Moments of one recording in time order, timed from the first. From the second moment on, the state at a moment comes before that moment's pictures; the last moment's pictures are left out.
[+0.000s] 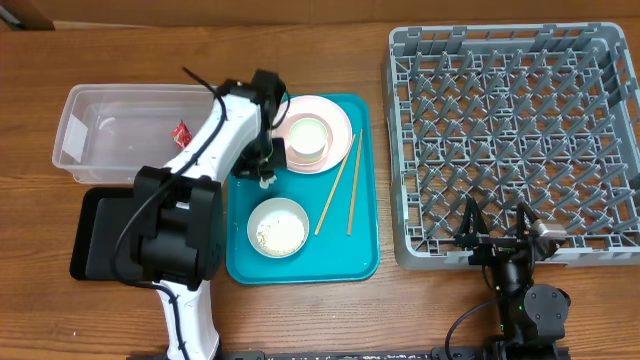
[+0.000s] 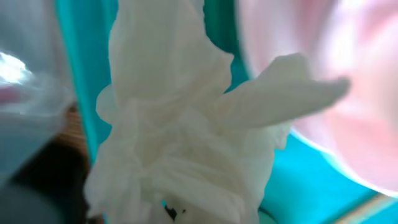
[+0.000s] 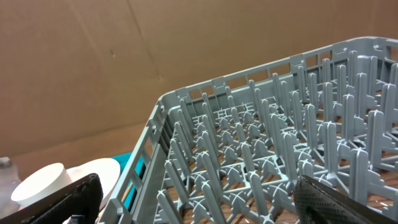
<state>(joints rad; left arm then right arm) -0.26 2.10 1.68 -1.22 -0.04 -0.40 0.03 0.01 0.02 -0.03 0.00 0.30</state>
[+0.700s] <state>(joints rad) -0.03 2.09 2.08 -1.47 -0.04 -0.40 0.03 0.01 0.02 -0.03 0.00 0.30</state>
